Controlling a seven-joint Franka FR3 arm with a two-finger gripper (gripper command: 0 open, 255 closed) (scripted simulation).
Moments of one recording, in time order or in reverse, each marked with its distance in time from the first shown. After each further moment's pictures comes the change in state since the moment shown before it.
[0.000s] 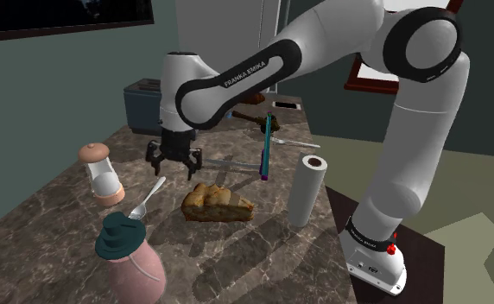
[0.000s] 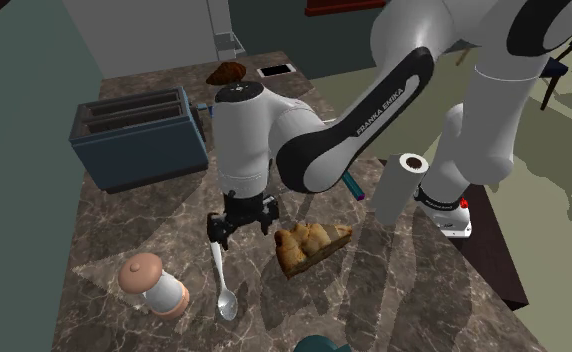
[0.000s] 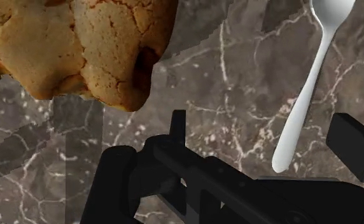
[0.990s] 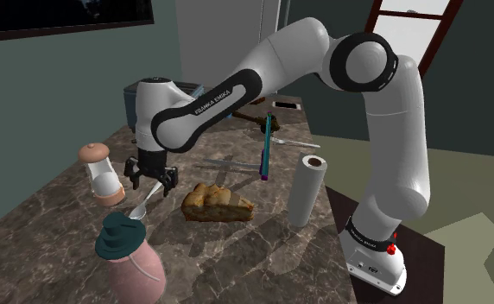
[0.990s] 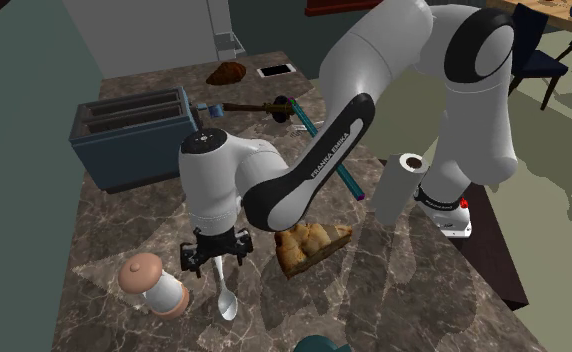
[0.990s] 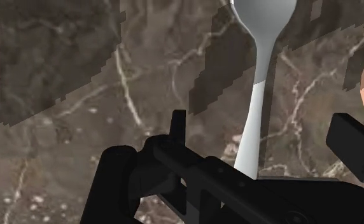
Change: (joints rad) arm 0.113 0.290 -0.058 0.218 -0.141 0.072 0.218
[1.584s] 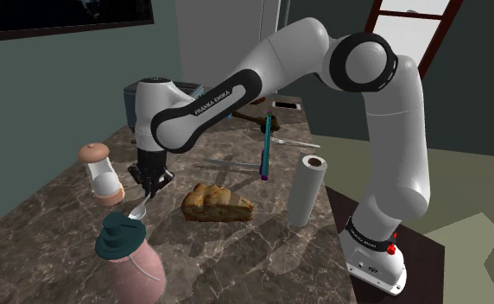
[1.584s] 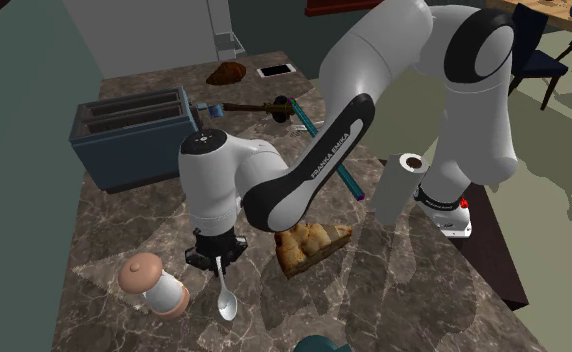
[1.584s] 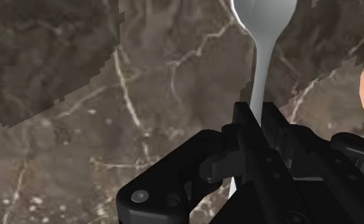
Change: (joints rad) arm 0.002 0.002 0.000 0.002 -0.002 0.001 0.002
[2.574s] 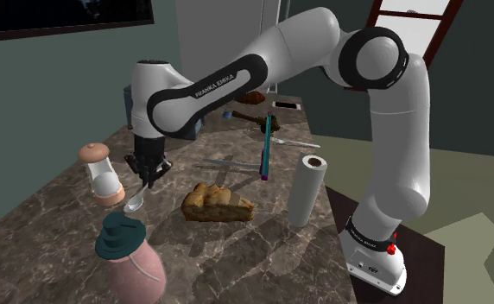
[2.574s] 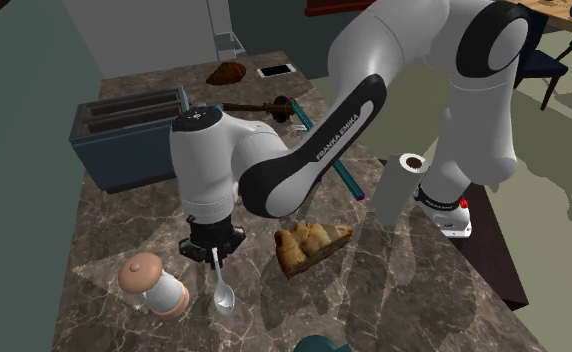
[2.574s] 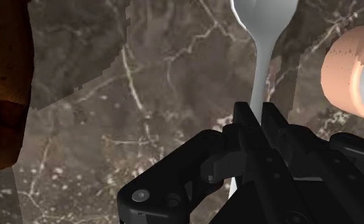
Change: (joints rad) arm -0.012 -0.052 0.016 0.036 0.025 -0.084 -0.006
